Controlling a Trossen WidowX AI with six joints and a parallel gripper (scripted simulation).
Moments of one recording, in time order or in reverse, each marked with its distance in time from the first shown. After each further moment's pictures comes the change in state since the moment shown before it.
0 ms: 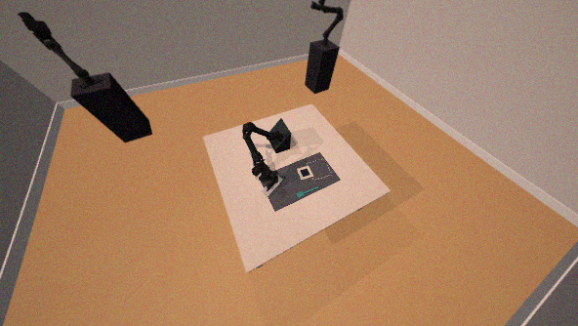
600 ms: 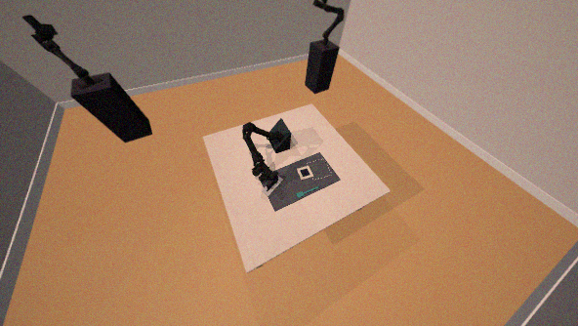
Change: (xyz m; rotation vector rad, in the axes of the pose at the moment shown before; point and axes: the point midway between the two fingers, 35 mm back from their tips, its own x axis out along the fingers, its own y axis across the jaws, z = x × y) arm 0.002 -0.001 0.000 0.004 0.001 -0.007
